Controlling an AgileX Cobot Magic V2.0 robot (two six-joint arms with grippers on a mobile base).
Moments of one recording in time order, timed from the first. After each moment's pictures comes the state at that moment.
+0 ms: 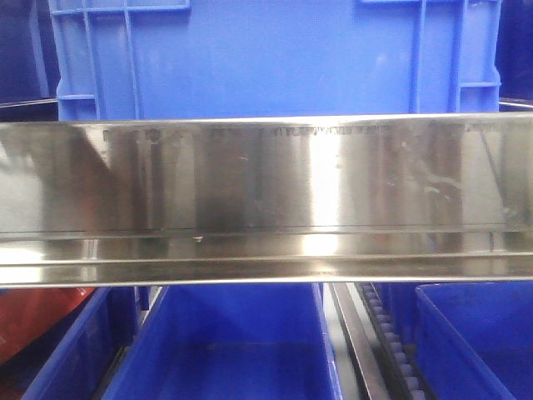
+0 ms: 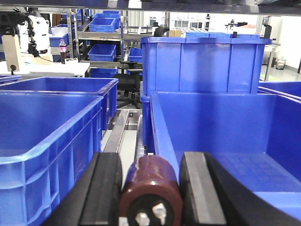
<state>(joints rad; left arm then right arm) 0.14 0.24 -0.53 0.06 0.15 -0.05 0.03 0.40 -0.67 0.07 0.33 -0.04</state>
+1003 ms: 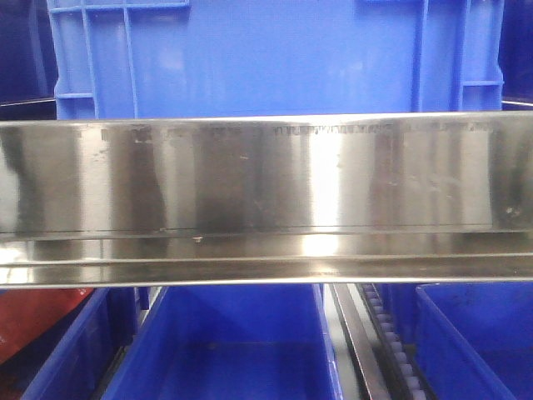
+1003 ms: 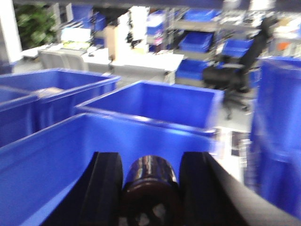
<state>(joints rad) -0.27 1.15 -1.21 -0.02 0.29 0.03 0.40 1.23 -1.25 0.06 0.17 -0.04</state>
